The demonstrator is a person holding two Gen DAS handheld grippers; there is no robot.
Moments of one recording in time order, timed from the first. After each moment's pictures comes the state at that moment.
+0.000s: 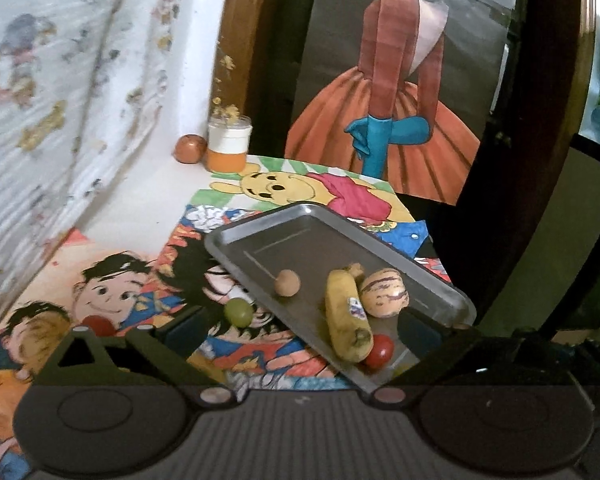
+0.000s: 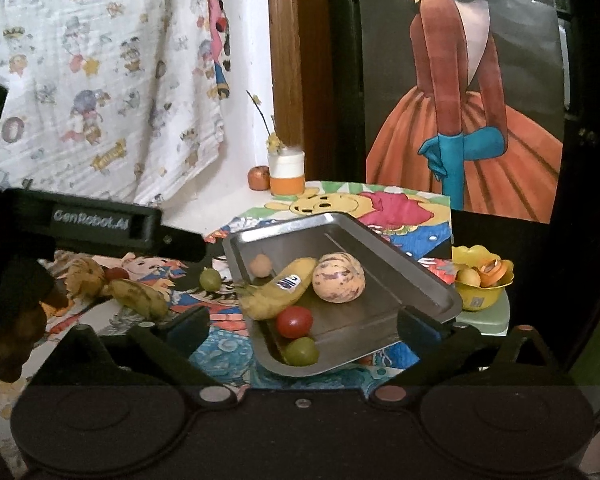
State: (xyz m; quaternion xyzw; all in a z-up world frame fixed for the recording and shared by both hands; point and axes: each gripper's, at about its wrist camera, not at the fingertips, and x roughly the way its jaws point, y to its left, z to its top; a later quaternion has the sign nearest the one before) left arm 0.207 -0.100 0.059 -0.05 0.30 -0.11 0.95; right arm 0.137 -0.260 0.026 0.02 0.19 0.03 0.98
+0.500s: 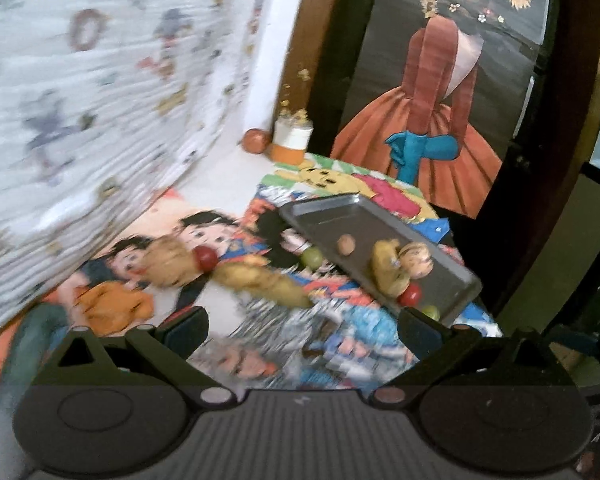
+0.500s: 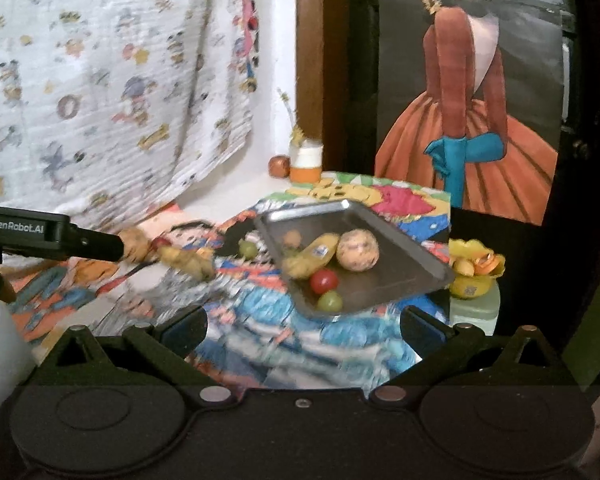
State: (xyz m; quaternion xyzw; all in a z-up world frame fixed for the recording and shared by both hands) left arm 0.100 -0.025 0.067 -0.09 0.30 -0.06 0.95; right arm 0.060 -0.226 0.040 -0.01 0.21 0.04 0.98
